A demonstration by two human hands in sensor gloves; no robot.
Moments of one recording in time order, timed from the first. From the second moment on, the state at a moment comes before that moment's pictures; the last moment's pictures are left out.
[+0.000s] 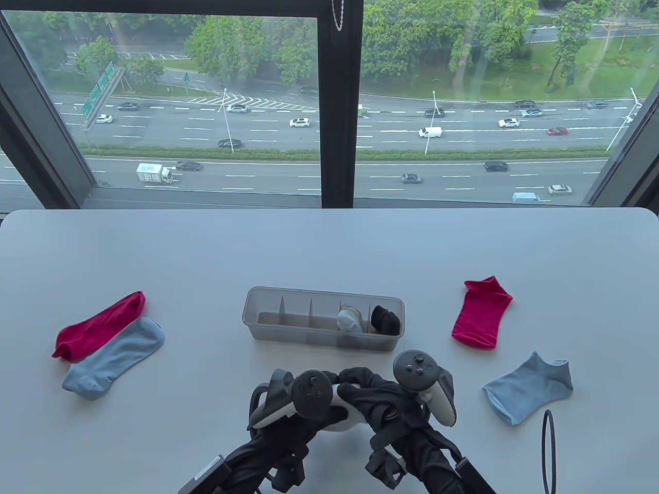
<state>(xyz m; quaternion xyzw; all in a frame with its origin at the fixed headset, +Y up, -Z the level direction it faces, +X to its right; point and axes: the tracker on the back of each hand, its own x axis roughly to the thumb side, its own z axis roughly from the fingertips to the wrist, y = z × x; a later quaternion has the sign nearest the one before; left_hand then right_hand) -0.093 -0.734 -0.280 -0.14 -0.21 0.14 0.96 0.090 -0.752 -0.289 0.10 0.24 0.84 0.48</state>
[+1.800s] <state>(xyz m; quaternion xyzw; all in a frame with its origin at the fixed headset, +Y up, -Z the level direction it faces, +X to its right) -0.100 -0.732 -0.280 -0.17 -0.26 0.16 0.94 0.090 -0.756 -0.288 0.15 0.27 0.82 0.48</state>
